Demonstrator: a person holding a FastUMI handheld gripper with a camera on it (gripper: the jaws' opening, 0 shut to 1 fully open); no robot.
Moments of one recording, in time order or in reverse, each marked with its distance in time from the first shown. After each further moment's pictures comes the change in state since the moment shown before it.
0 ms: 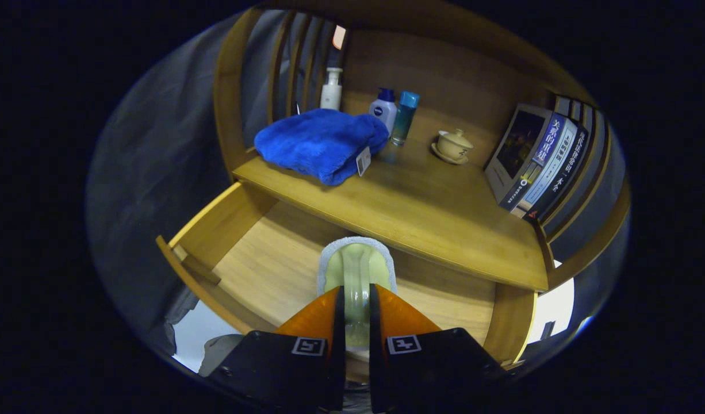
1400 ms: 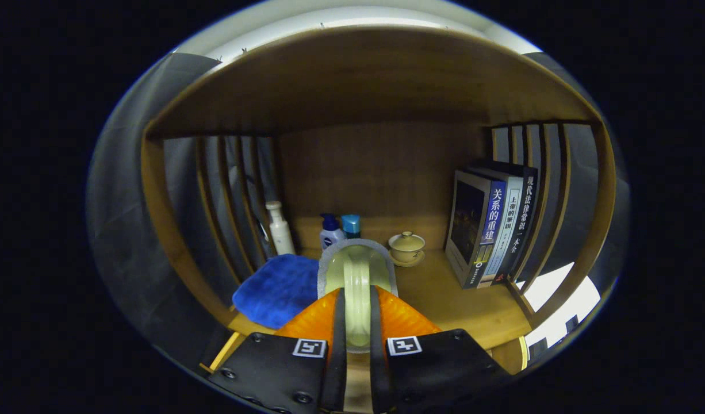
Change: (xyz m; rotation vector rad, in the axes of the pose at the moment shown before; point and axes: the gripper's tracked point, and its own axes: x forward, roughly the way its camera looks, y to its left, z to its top) arm -0.008 -0.079 0.191 0.329 -0.413 -0.144
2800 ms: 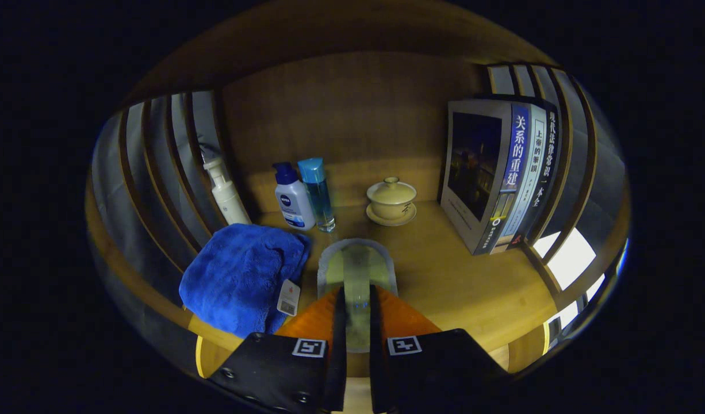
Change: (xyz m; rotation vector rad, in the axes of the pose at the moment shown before) arm 0.077 -0.027 -0.073 0.080 0.236 -0.086
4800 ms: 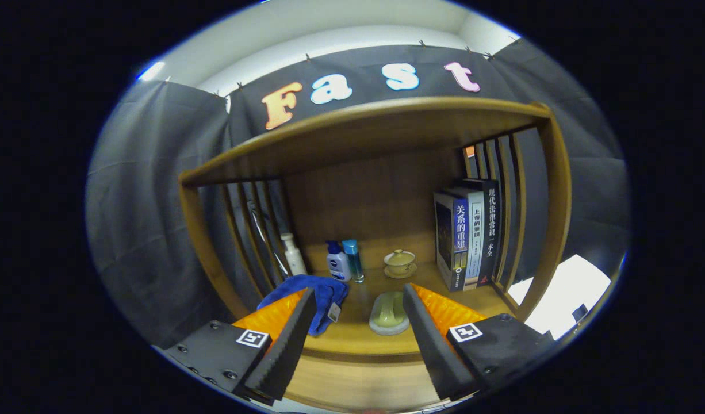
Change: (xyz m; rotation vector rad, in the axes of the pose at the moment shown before) arm -0.218 -0.007 0.040 -0.019 -0.440 0.209
